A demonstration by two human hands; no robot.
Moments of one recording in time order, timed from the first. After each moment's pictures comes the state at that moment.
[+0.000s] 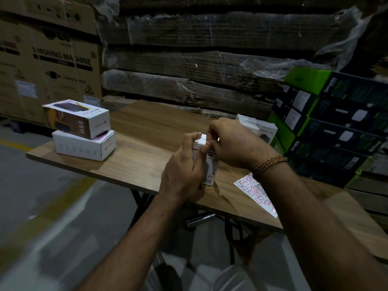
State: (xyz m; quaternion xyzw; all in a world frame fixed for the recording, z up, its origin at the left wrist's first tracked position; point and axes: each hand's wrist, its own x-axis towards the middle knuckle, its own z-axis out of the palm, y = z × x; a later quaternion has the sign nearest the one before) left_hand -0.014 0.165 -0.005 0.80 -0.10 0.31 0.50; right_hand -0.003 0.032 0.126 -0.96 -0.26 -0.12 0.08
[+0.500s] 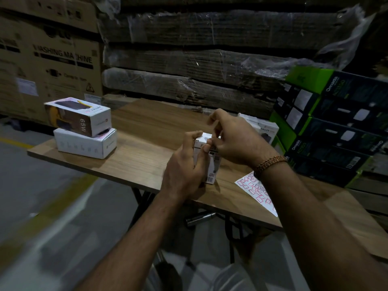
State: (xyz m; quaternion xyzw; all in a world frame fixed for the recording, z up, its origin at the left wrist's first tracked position) left_hand -0.012 0.165 -0.007 0.79 -0.09 0.33 0.50; right_hand 0.003 0.028 0.121 -0.94 -0.25 -0.15 0.15
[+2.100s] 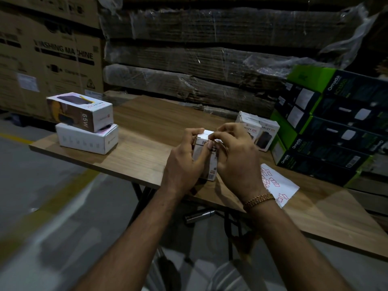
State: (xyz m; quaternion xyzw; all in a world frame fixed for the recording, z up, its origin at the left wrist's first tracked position) left_hand -0.011 0.169 -0.007 0.76 -0.11 0.34 0.54; right_hand -0.009 0.018 0.046 -0.86 -0.27 -0.38 0.21
